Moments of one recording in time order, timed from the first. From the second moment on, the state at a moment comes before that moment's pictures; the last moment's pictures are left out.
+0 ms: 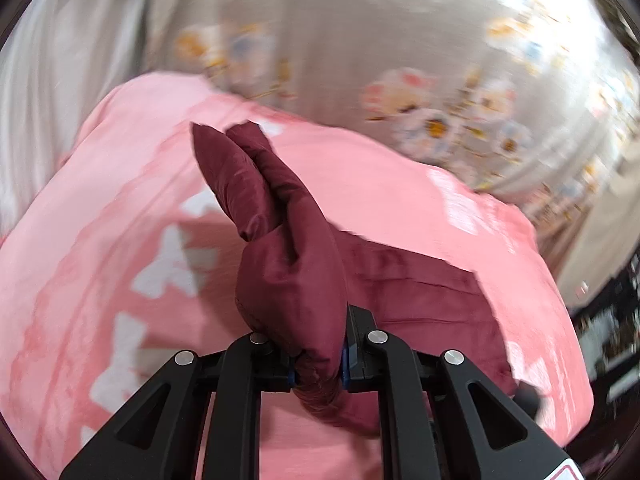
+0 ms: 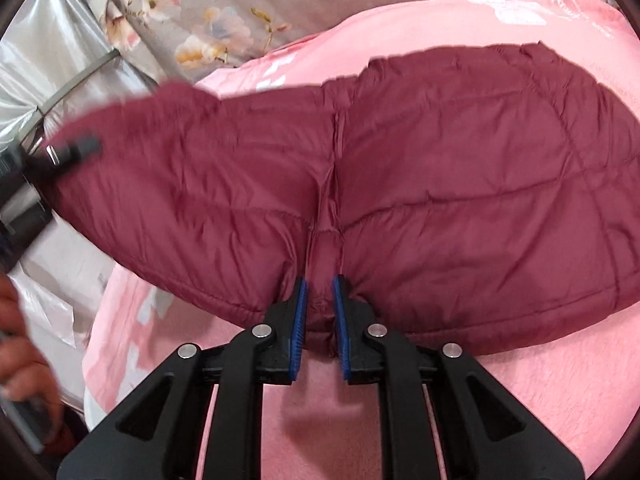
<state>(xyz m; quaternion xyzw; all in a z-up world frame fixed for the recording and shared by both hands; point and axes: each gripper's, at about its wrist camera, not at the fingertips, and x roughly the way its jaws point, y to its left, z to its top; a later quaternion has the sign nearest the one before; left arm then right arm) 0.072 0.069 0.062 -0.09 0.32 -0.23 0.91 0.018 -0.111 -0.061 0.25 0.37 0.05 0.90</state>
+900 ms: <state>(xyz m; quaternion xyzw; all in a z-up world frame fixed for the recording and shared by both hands) 0.025 -0.060 0.008 -0.05 0.43 -0.36 0.82 -0.116 -0.236 0.022 0.24 0.27 -0.15 0.92</state>
